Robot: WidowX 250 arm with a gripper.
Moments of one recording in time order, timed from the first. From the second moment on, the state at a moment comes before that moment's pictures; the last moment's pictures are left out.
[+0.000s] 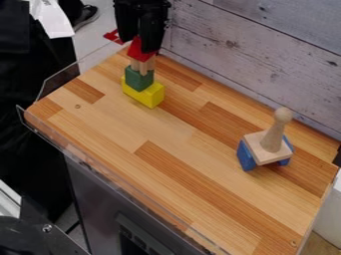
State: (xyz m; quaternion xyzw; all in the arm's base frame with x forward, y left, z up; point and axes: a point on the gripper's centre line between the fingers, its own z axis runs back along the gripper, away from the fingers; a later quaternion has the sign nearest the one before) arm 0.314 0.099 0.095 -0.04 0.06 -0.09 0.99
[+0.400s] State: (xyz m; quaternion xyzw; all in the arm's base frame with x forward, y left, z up) arm 0.313 0.097 0.095 -0.04 0.06 -0.08 0.99
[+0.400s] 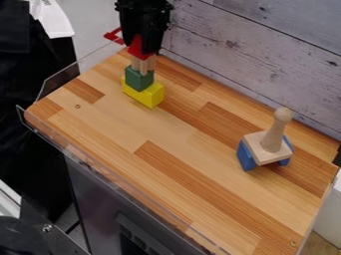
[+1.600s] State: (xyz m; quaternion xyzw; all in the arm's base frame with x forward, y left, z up) arm 0.236 -0.026 0.089 -0.04 0.06 -0.10 0.99
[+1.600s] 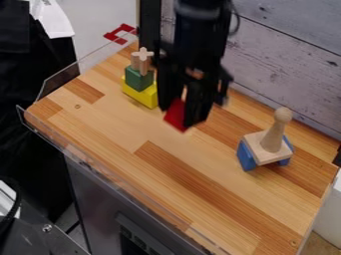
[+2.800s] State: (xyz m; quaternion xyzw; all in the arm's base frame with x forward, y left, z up) arm 0.224 -0.052 0.018 -0.06 0.04 -0.12 0.99
